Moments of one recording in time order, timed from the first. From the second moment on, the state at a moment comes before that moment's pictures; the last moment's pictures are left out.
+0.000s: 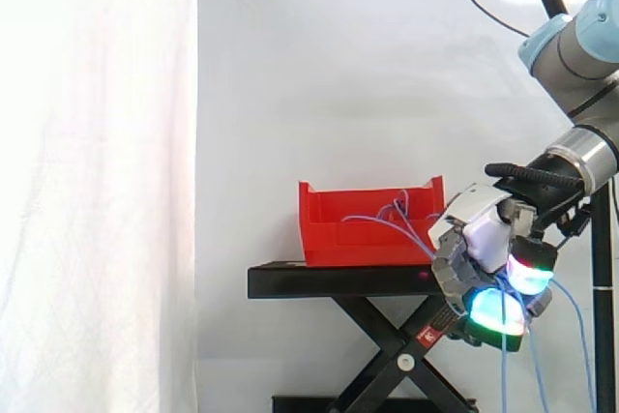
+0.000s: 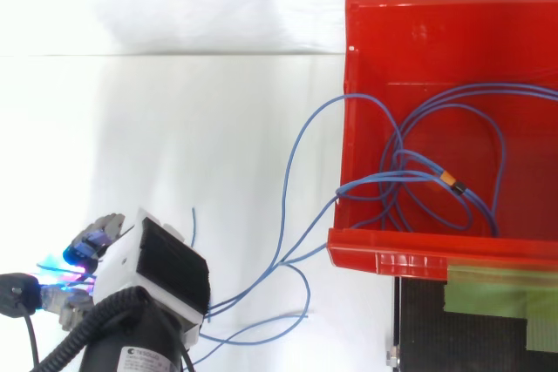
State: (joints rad) arm -0.07 -2.21 -1.08 -3.62 -1.79 -0.60
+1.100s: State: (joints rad) arm -0.07 -2.21 -1.08 -3.62 -1.79 -0.60
